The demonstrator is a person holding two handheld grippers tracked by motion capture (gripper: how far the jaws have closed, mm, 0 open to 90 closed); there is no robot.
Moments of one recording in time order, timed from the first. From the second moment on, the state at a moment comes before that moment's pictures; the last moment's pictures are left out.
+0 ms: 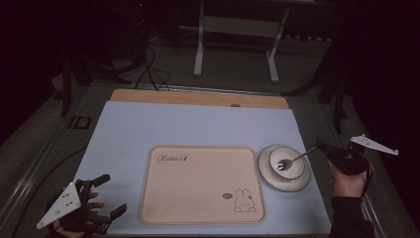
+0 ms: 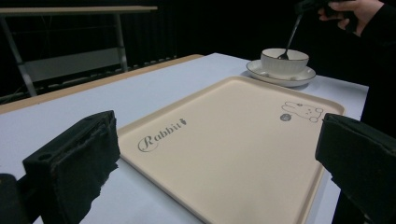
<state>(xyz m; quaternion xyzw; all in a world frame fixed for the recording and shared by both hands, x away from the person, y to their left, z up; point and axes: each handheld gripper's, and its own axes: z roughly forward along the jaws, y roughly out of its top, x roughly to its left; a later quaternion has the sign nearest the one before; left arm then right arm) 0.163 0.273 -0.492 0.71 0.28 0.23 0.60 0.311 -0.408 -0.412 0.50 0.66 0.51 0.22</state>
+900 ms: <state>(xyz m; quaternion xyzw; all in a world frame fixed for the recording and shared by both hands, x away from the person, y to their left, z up) 0.163 0.273 -0.492 0.71 0.28 0.23 0.60 0.308 -0.400 -0.362 0.44 0.70 0.50 0.24</state>
